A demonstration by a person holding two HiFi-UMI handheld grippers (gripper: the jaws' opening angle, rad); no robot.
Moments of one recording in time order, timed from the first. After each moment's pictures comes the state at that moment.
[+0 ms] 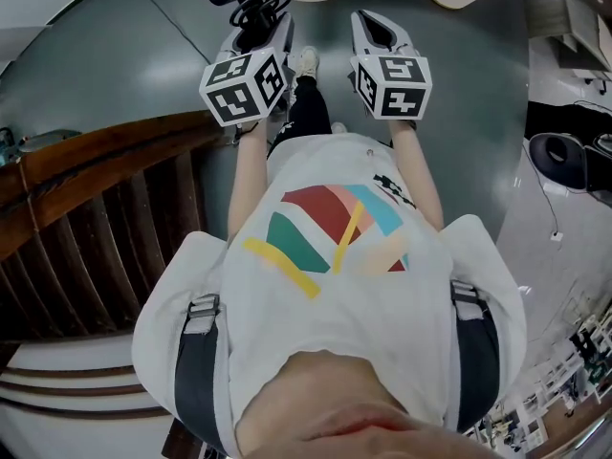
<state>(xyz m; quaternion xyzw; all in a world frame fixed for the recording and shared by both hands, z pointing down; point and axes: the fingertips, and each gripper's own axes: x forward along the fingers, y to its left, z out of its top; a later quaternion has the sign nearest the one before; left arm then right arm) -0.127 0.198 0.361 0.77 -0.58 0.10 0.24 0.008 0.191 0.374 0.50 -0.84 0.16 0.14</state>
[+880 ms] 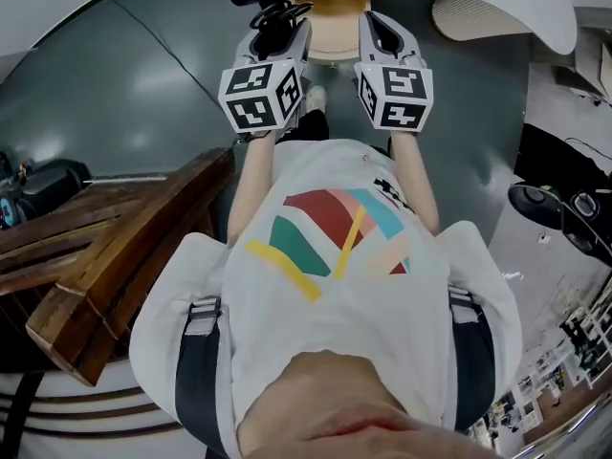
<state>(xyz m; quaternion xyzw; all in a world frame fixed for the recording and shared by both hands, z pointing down) -0.166 -0.076 0.364 0.80 -0.54 0.11 0.25 -0.049 -0.085 0.357 0.54 -0.82 0.14 0.16</state>
